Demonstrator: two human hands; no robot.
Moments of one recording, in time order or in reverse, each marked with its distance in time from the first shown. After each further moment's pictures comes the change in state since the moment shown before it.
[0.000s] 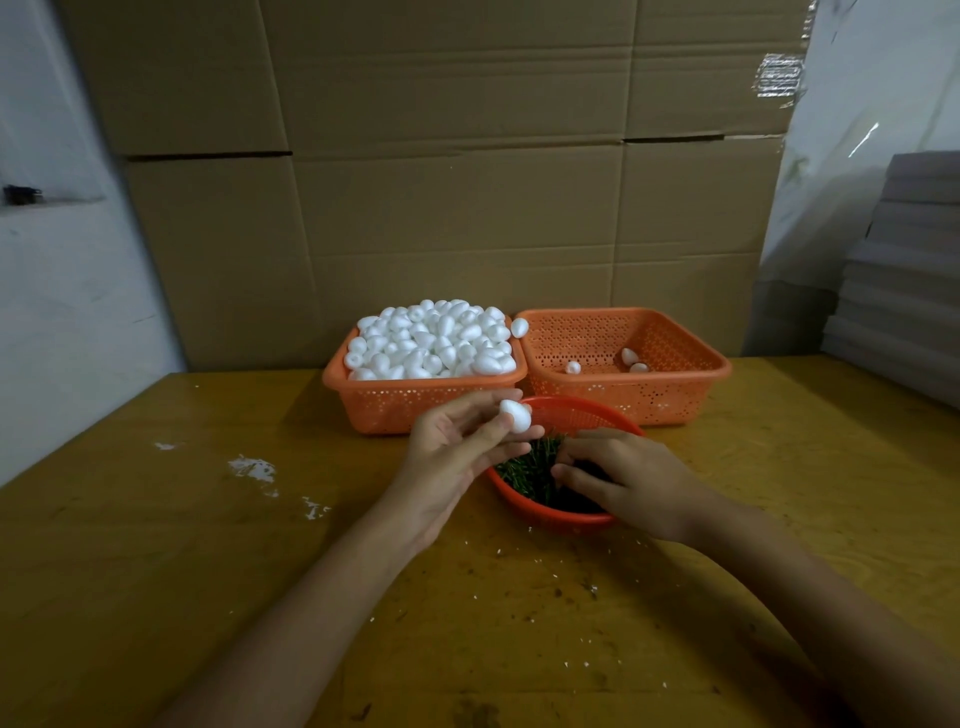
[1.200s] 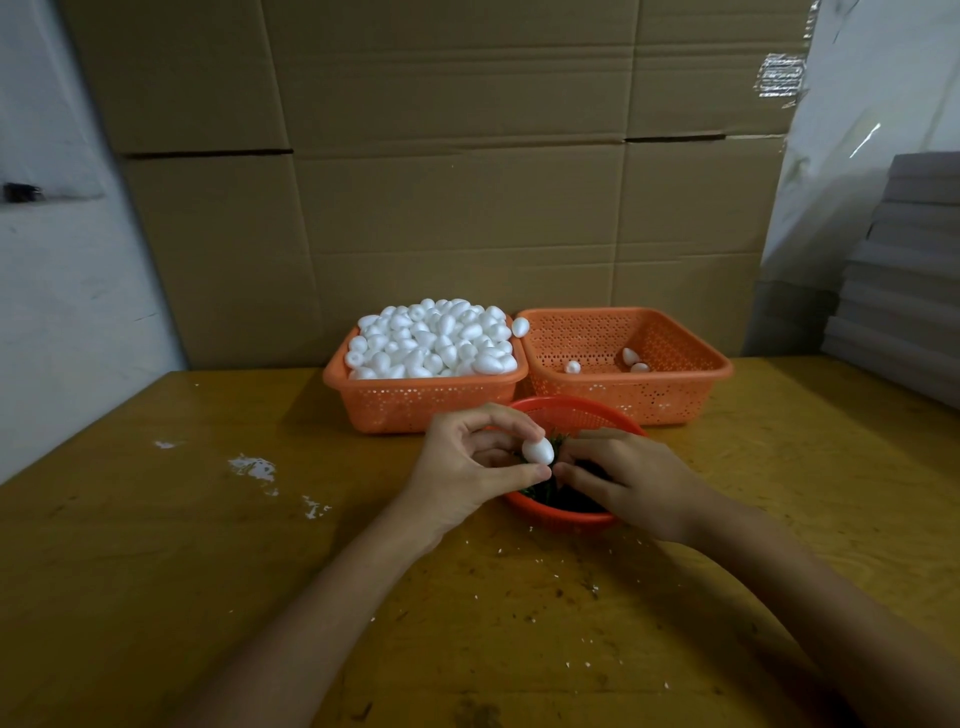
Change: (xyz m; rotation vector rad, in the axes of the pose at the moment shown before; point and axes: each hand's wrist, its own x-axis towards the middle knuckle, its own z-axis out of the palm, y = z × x) left_hand -0.004 -0.001 0.007 0.399 -0.060 0.155; right_hand -0.001 -0.005 -0.003 -0.055 -0.010 0.012
